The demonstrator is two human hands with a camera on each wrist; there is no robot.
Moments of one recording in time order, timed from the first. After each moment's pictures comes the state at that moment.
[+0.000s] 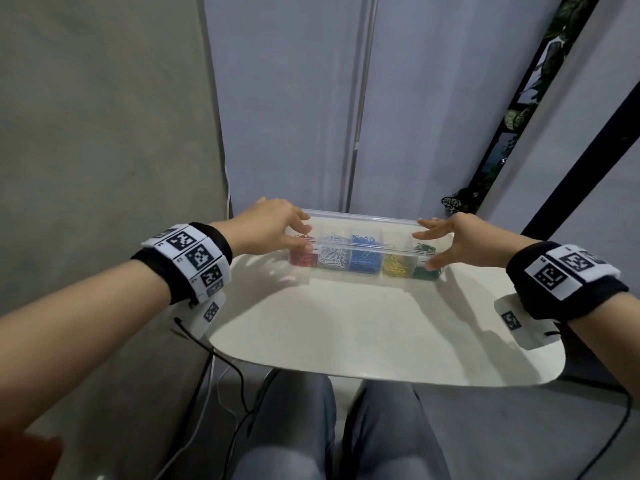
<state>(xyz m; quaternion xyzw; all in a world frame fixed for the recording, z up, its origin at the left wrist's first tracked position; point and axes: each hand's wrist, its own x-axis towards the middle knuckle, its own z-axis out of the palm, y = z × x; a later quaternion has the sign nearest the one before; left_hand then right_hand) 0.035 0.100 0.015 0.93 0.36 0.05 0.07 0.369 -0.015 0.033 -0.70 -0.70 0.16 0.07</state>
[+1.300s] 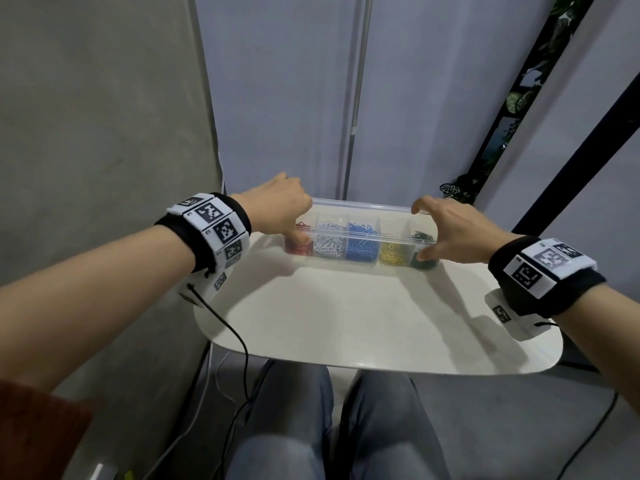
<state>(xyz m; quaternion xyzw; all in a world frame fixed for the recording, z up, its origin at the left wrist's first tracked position) 0.068 0.118 0.018 0.94 0.30 -0.08 -0.17 0.340 -0.020 0.033 -0.72 -0.69 0.02 -0.01</state>
